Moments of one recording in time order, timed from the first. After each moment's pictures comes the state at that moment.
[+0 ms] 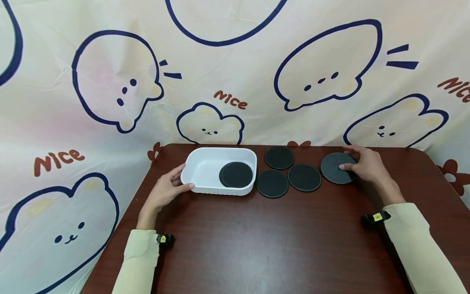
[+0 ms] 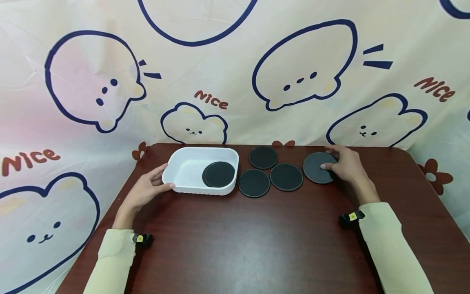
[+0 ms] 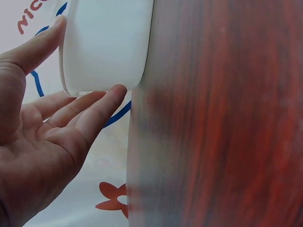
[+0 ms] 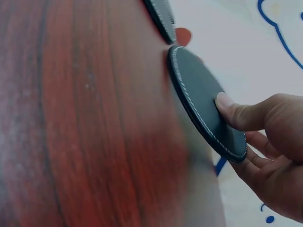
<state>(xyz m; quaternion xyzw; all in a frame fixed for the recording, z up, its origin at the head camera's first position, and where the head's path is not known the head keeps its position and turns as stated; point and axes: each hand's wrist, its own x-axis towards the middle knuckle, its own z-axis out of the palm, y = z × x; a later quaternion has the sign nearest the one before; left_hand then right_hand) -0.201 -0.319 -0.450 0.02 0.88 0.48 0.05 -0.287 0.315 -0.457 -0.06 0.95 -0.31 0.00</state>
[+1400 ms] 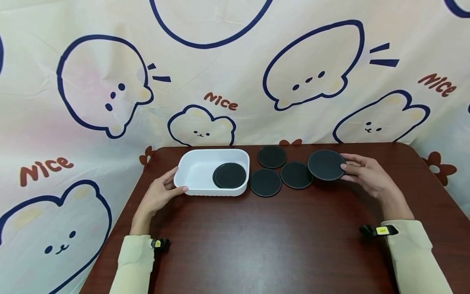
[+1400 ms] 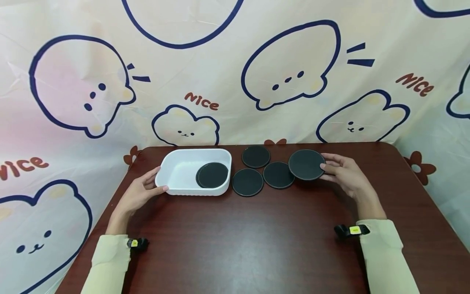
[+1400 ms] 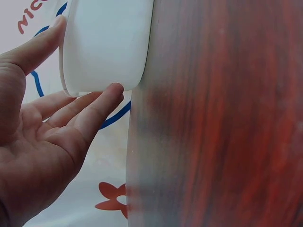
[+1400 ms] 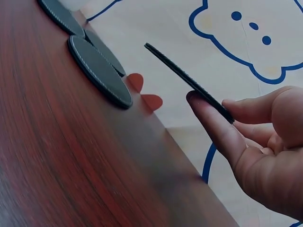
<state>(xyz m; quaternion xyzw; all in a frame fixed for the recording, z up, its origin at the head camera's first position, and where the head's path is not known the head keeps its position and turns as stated) -0.200 -0.317 -0.448 0.02 0.88 0.47 0.05 -0.231 0.325 -0.446 -0.01 0.70 -0.70 0.13</state>
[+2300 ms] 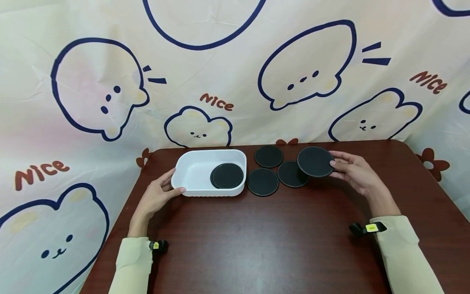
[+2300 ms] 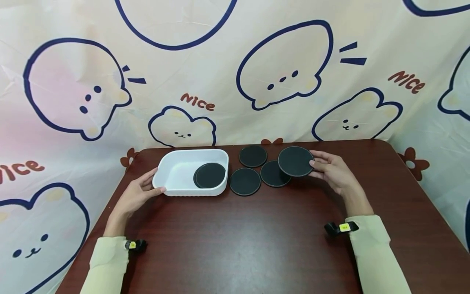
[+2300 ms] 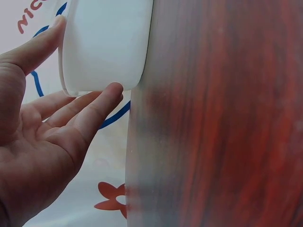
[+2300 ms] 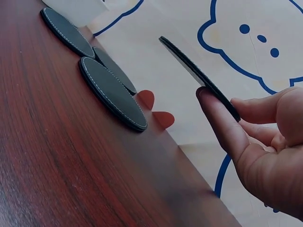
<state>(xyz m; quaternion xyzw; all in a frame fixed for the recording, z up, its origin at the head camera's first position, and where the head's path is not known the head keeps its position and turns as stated) -0.200 -0.316 -0.448 0.02 0.89 0.46 0.05 -0.231 0.305 -0.444 -0.02 0.65 -0.74 0.13</state>
